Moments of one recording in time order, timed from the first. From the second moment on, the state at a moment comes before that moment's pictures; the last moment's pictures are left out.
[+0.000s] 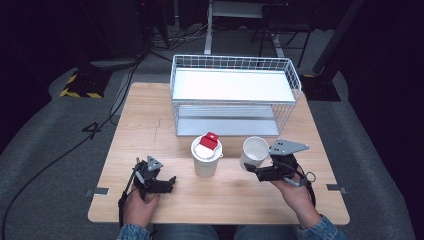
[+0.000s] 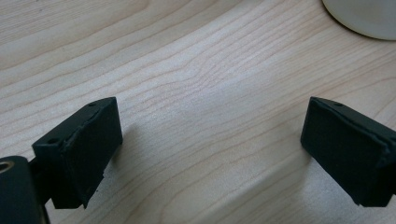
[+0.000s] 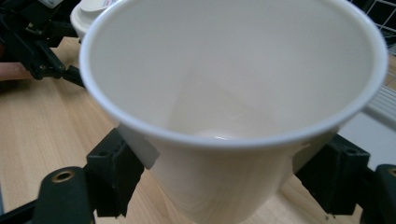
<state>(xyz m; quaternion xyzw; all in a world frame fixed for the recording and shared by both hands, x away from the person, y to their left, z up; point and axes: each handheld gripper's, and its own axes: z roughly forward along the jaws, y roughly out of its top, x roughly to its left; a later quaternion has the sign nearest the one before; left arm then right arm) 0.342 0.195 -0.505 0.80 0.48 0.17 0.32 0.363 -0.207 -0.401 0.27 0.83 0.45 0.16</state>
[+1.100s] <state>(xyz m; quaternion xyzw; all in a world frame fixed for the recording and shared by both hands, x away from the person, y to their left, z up) 0.342 0.195 -0.505 0.80 0.48 0.17 0.32 0.444 -0.191 -0.404 0.37 0.80 0.43 0.20</state>
